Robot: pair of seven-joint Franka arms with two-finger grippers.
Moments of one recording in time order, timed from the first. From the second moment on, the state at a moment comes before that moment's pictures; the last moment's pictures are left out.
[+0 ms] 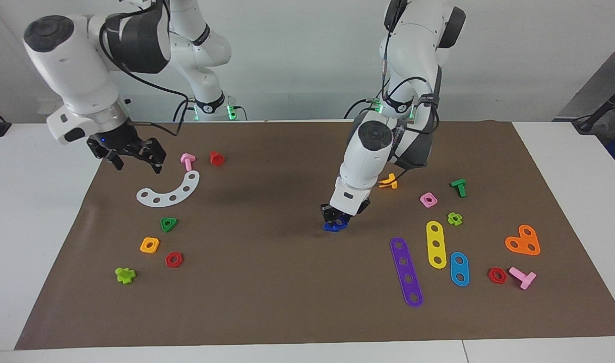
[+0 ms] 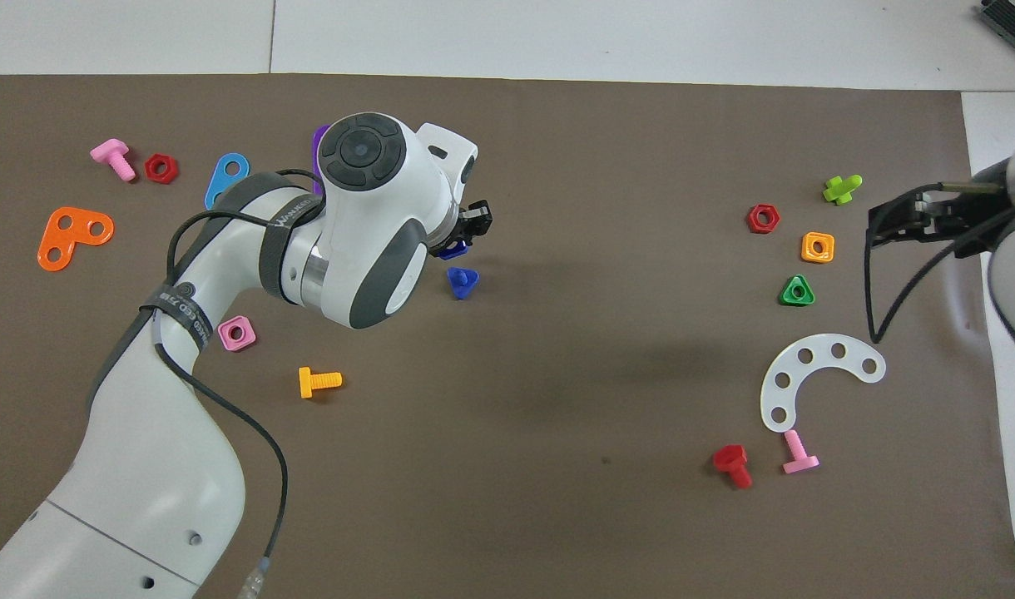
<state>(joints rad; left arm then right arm) -0.43 0.52 -0.12 -1.49 -0.04 2.11 -0.75 0.05 0.08 -0.13 -1.57 -0.01 1.64 0.05</state>
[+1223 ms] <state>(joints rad) -0.45 0.53 -0.11 -1.51 -0.05 2.04 -0.77 0.09 -0.07 -0.11 -1.60 -0.04 1.52 0.08</state>
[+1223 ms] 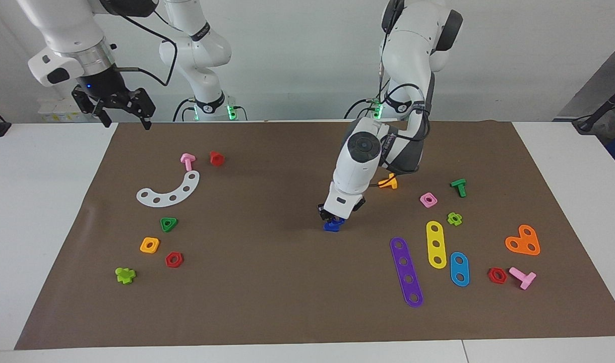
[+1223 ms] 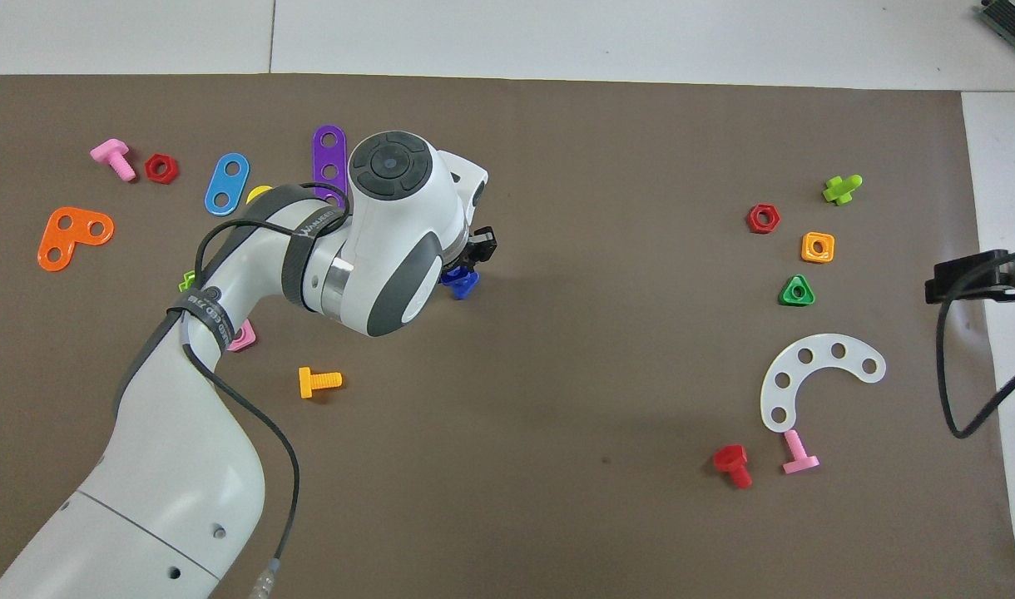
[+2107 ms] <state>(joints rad) -0.45 0.53 -0.12 -1.52 -0.06 2.03 -0.79 0.09 -0.07 -0.11 -1.61 -0.04 1.52 0.09</state>
